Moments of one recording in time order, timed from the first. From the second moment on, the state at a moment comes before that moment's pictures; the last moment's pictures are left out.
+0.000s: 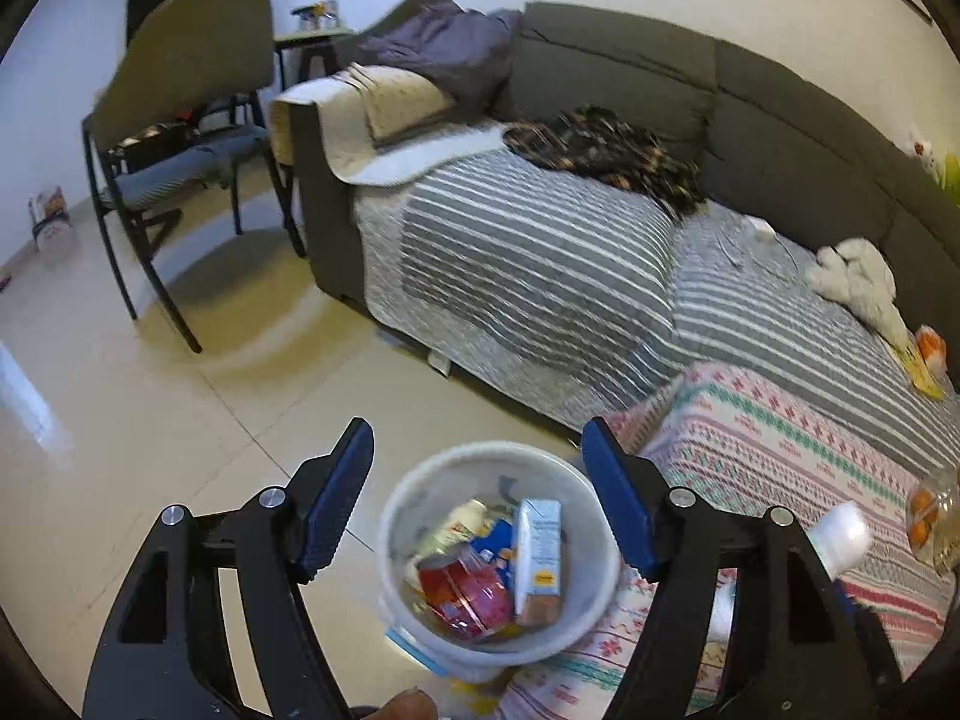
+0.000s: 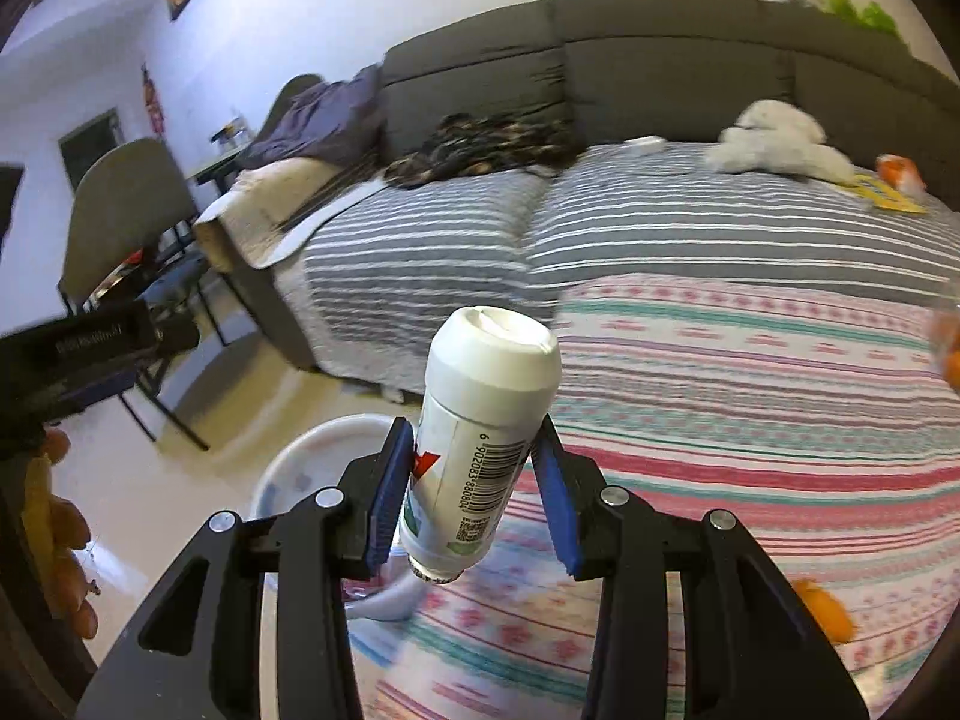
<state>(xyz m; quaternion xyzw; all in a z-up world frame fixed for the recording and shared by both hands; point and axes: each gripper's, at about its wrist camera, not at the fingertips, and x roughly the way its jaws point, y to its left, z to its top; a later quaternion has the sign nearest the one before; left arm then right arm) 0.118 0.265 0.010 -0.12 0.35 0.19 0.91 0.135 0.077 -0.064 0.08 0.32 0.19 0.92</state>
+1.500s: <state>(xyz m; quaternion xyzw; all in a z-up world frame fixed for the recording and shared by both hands) 0.103 0.144 0.005 -0.03 0.34 0.15 0.93 0.122 -0.041 -0.039 0.03 0.29 -0.03 0.95</state>
